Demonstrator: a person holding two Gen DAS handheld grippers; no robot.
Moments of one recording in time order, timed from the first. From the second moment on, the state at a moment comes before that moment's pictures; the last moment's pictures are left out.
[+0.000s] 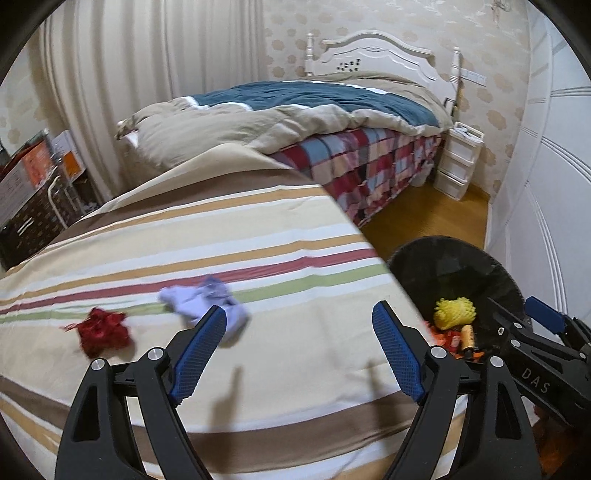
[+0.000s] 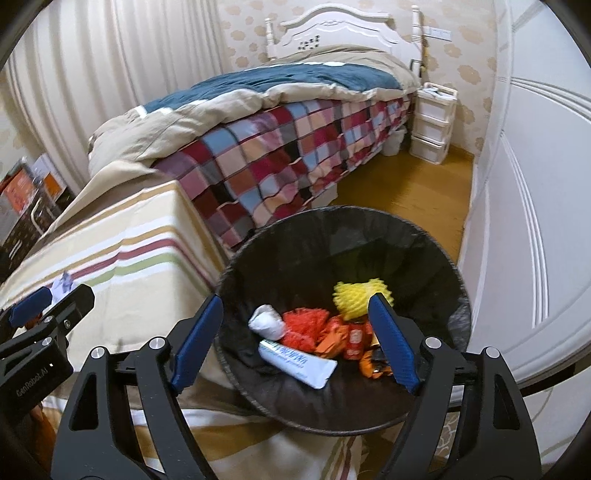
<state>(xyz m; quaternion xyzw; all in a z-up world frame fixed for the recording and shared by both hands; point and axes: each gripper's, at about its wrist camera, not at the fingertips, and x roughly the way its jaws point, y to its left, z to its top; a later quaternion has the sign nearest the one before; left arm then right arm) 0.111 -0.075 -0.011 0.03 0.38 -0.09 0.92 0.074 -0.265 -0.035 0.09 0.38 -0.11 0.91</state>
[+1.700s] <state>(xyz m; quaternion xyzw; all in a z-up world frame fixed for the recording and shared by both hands) 0.111 0.089 -0.033 -0.02 0.42 0.04 0.90 0.154 -0.051 -0.048 -0.06 0.43 0.08 0.90</state>
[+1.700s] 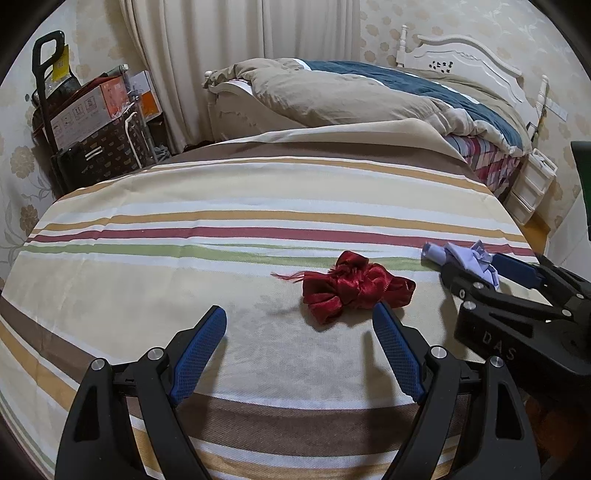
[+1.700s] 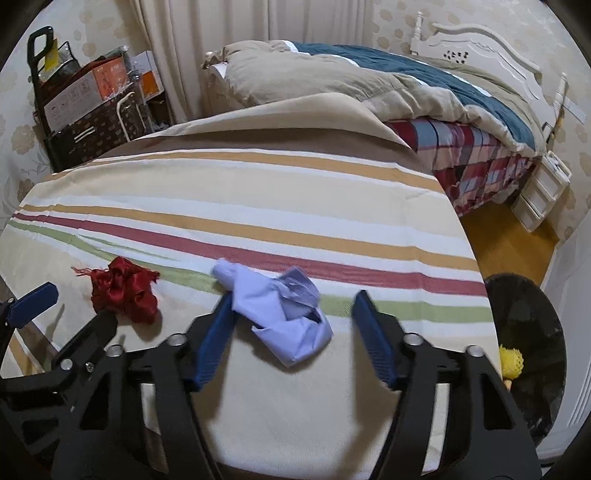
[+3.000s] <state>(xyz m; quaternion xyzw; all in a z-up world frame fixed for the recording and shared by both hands) 0.137 0.072 -0.038 0.00 0.43 -0.02 0.90 0.158 -0.070 -0.046 -0.03 0.43 0.07 0.90</state>
